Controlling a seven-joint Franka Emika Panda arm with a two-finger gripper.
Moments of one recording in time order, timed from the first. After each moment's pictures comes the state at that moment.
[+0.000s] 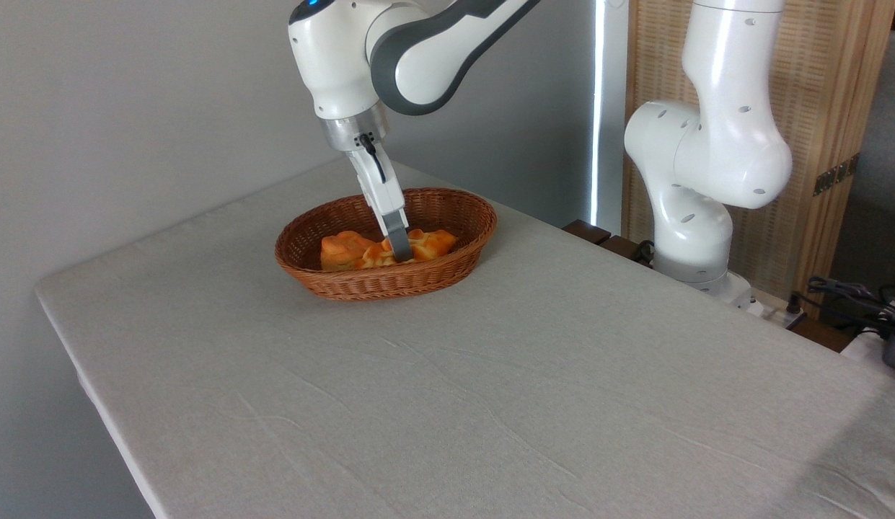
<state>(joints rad) -0.15 -0.19 -0.40 -2.25 -0.18 1.96 0.67</state>
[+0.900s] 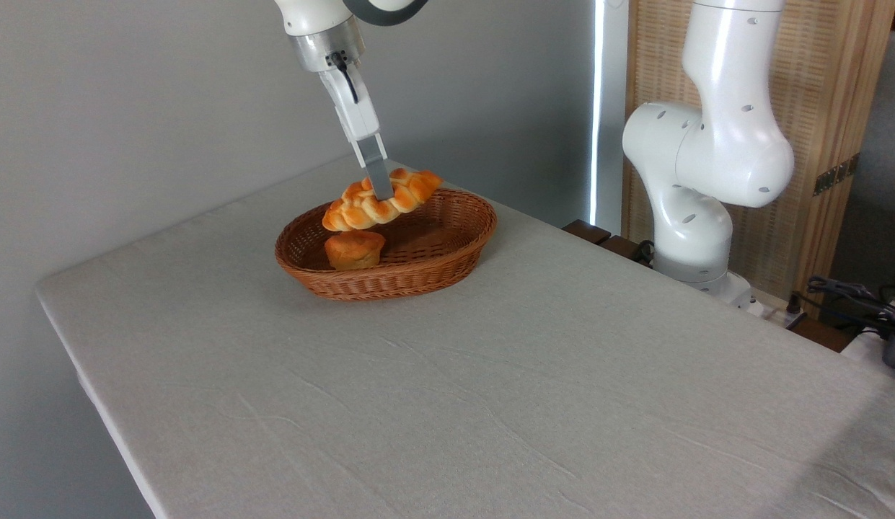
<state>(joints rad) -0.09 -0.20 -0.46 -2.00 -0.18 1.69 0.65</state>
